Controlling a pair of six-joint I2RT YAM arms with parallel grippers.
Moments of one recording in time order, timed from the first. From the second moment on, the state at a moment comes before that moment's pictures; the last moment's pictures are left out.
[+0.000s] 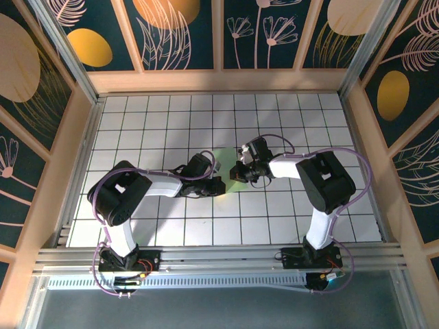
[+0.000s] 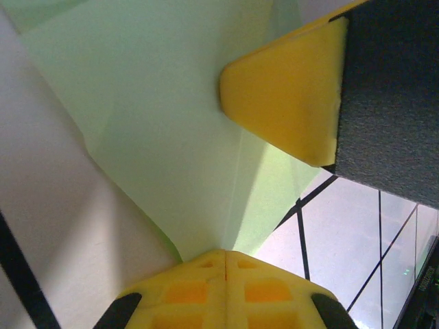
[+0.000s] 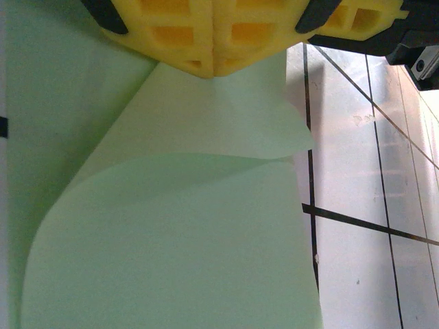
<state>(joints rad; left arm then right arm) -0.72 1.82 0.79 0.15 0.46 -0.76 0.52 1.84 0.89 -0.07 -0.55 0.60</state>
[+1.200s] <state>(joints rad) -0.73 1.81 0.79 0.15 0.44 -0.75 0.53 1.85 0.91 -0.06 -0.53 0.59</state>
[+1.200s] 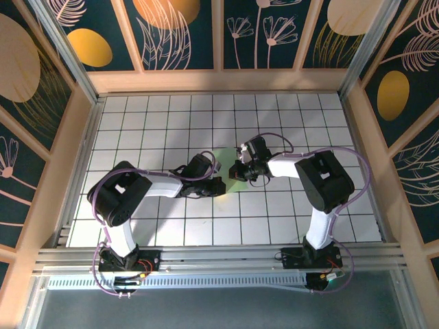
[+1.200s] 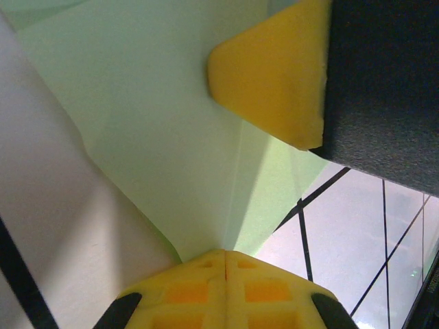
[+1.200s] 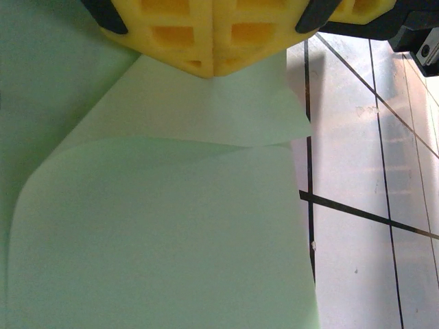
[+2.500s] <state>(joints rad) -0.70 1.88 0.89 0.09 0.43 -0.73 0.53 1.85 0.89 -0.02 -0.54 0.59</state>
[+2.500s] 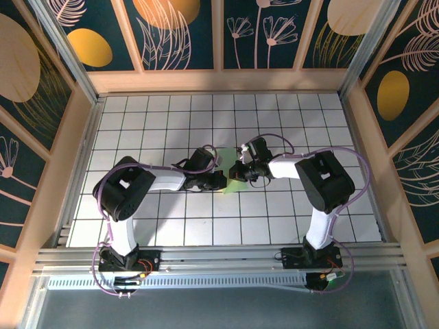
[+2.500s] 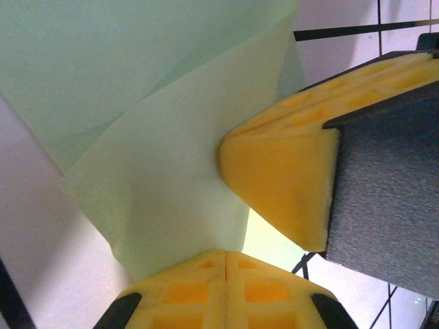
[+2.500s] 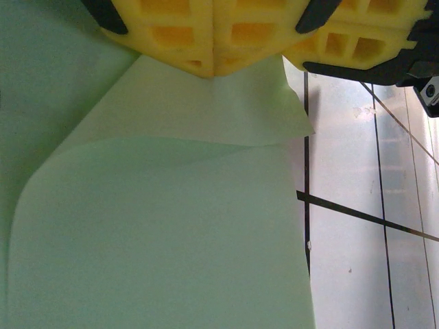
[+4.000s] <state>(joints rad) -0.71 1.87 0.87 0.13 0.38 -0.71 0.30 1.82 0.99 -0.13 -0.50 0.51</state>
